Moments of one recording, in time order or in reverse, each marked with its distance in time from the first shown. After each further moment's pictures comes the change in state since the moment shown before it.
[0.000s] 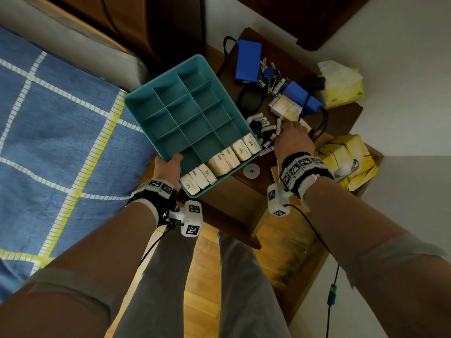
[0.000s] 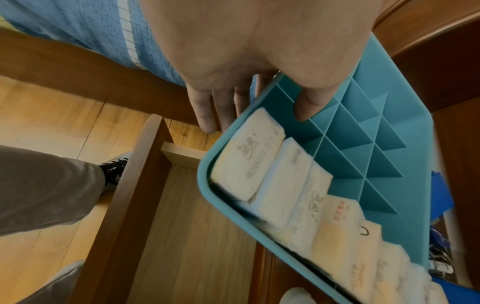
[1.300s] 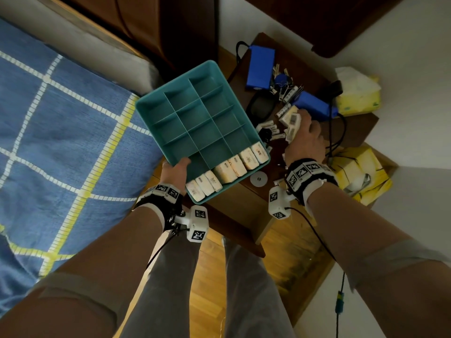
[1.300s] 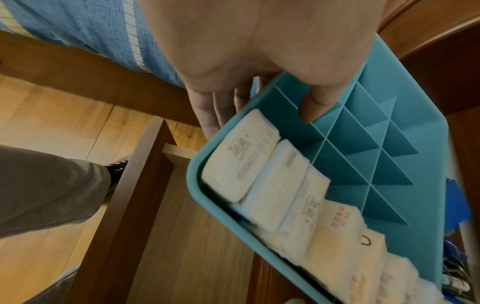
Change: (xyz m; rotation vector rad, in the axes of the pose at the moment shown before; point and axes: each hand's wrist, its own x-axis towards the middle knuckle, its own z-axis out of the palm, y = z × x) left_hand 0.002 0.007 0.000 0.007 0.005 -0.065; right_hand 0.017 -0.002 0.011 0.107 0.131 0.087
